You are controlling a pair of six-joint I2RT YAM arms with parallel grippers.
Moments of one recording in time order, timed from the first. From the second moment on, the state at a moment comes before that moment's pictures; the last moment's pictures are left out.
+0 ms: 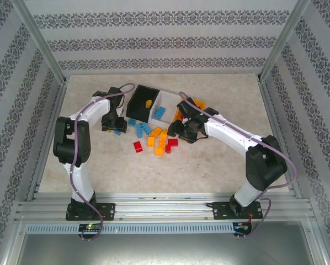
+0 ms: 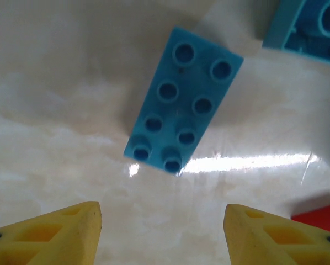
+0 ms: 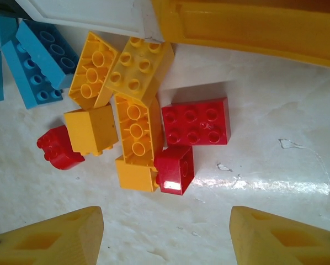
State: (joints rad) left arm -0.15 1.96 1.50 -1.07 -0.01 -0.13; right arm 0.58 1.63 1.23 -0.75 -0.23 0.86
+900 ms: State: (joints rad) left arm -0.12 2.10 1.54 -1.04 0.06 -0.14; right arm 0.58 1.59 1.21 -0.76 -0.22 0.86
